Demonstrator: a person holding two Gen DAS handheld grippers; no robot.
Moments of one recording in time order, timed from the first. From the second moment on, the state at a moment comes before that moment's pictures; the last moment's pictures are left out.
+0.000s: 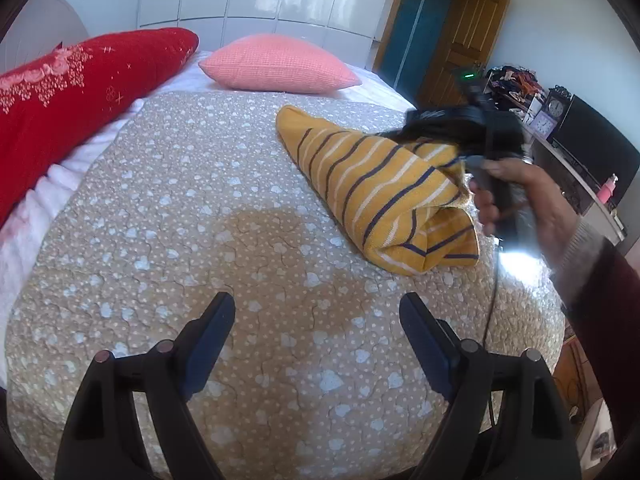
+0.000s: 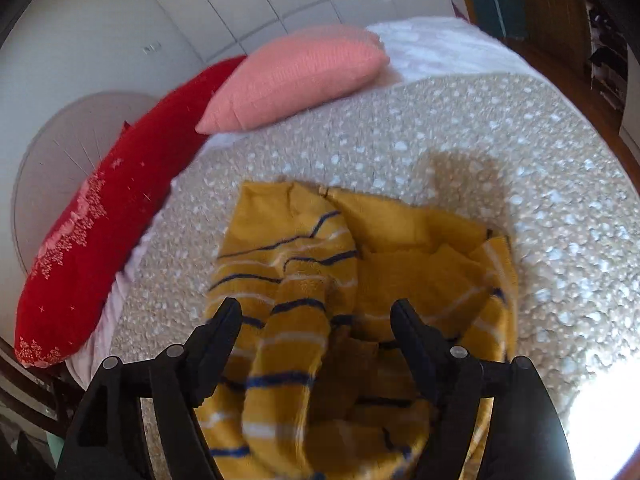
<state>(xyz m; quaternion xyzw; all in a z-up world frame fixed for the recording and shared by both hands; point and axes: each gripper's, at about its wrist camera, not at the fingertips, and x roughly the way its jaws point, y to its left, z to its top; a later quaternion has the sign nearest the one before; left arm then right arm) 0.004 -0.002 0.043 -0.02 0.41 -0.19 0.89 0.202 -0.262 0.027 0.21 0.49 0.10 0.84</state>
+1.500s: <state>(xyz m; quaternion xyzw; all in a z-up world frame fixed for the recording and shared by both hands) 0.088 -0.150 0.085 0.21 0.34 -0.18 0.90 0.031 -0.373 0.062 0.38 0.27 0.17 0.87</state>
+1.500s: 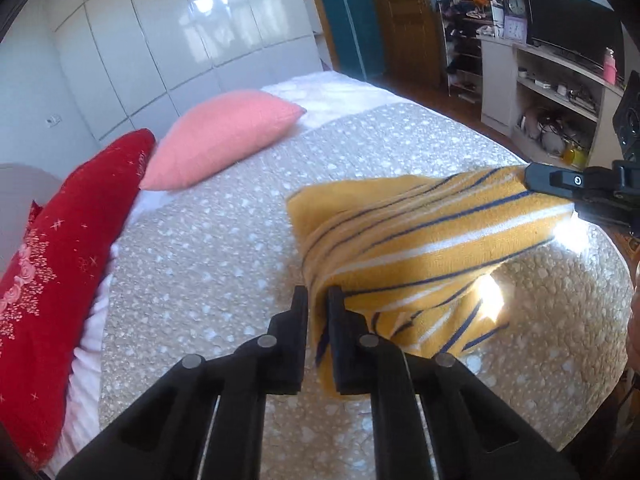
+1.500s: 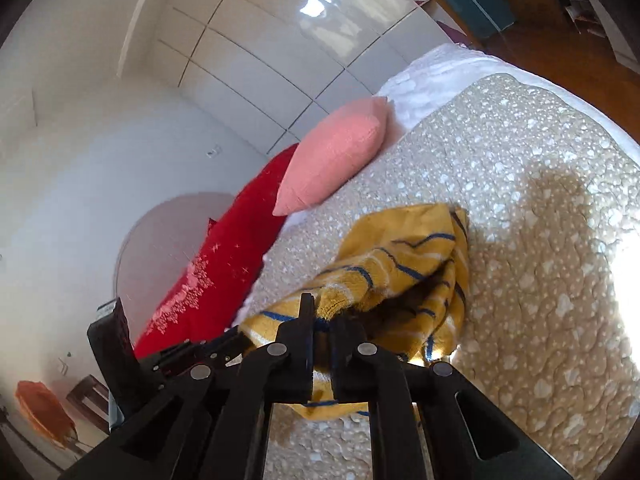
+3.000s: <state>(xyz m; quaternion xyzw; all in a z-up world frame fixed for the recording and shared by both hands) 0.145 -0.159 -0.012 0.04 0.49 -0.25 0.83 -0.028 -0.347 -0.038 0.35 0.33 0.08 0.87</state>
